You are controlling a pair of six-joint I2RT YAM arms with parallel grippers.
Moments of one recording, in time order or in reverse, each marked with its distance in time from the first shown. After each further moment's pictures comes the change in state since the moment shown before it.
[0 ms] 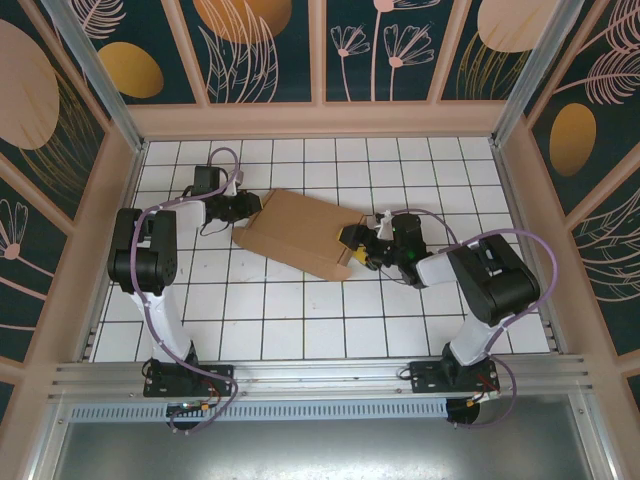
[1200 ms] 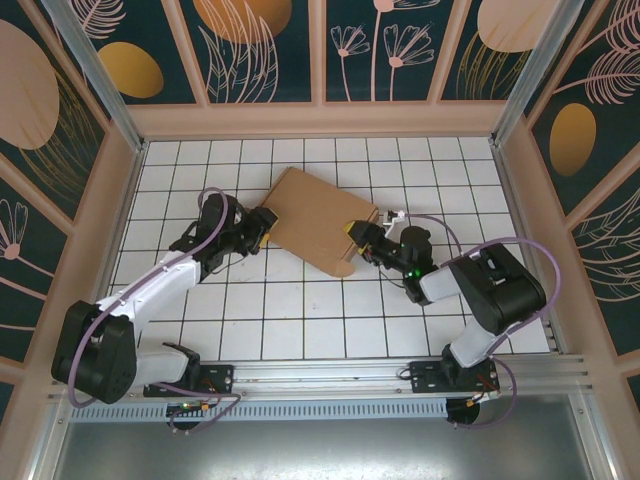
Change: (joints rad) left arm -0.315 -0.679 -0.385 -0.053 -0.312 -0.879; right arm 0.046 -0.091 -0.144 0.392 0.185 0.221
